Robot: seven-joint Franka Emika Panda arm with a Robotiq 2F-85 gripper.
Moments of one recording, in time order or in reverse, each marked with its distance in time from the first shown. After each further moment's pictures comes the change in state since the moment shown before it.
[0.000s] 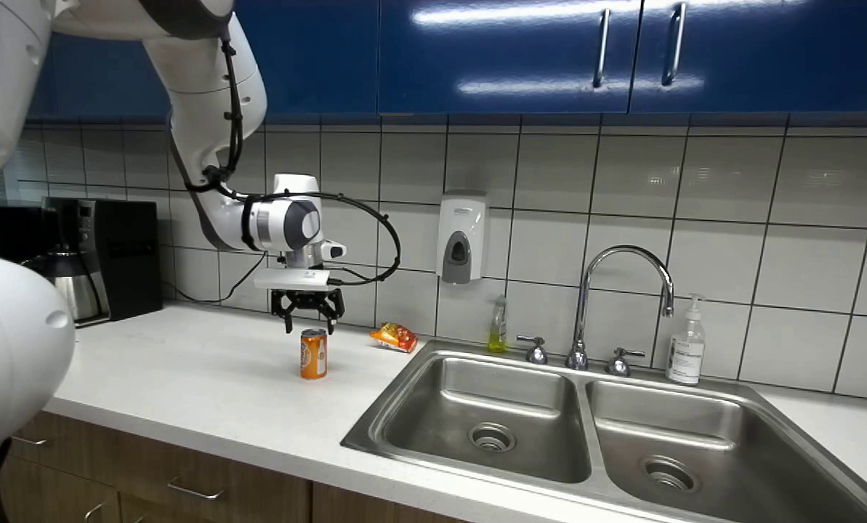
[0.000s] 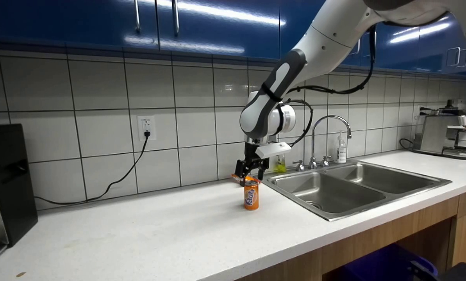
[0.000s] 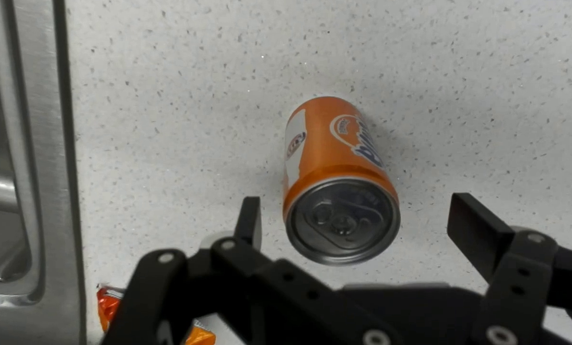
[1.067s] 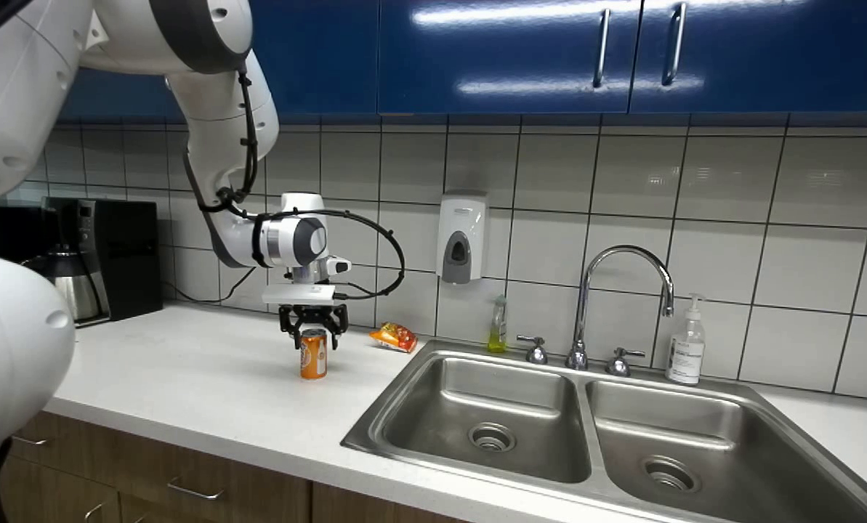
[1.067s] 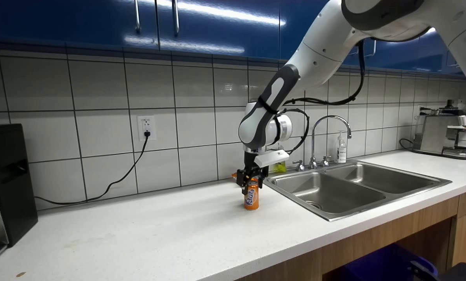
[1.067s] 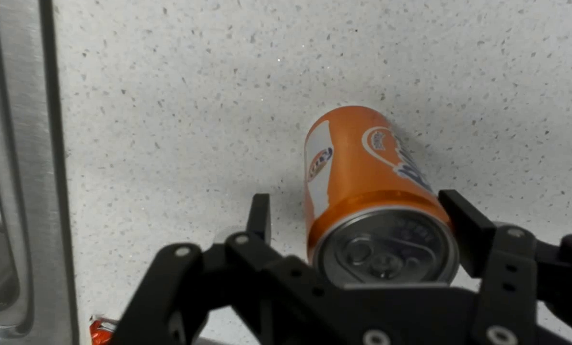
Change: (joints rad) arm 0.001 0.102 -0.013 0.070 -0.034 -0.003 0.026
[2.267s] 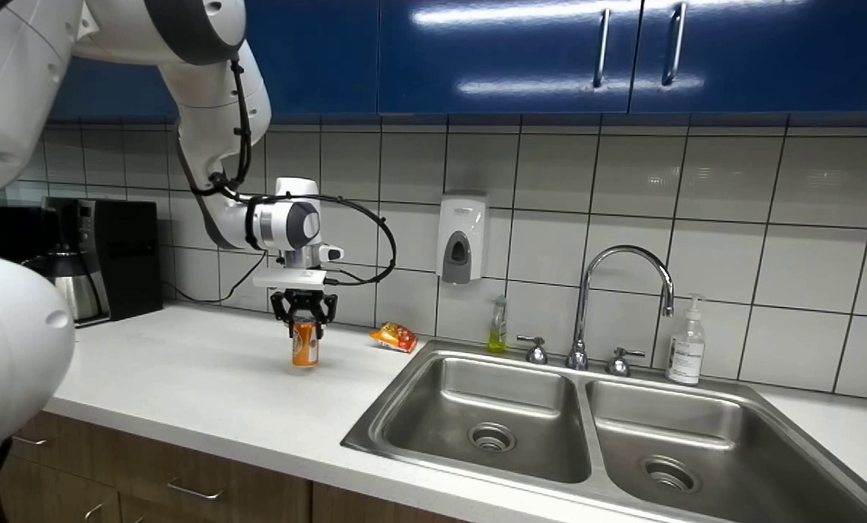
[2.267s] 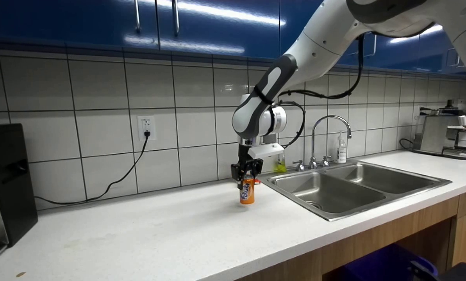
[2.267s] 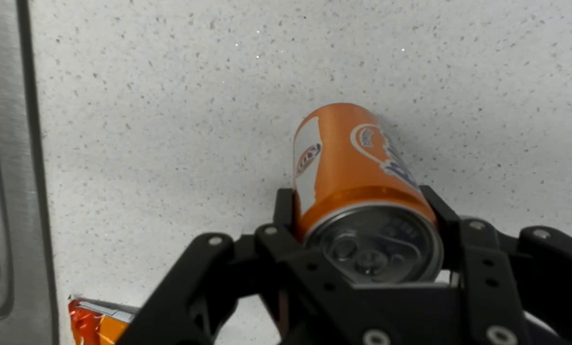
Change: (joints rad) arm 0.000 -0.034 0.037 0.039 0.030 -0.090 0.010
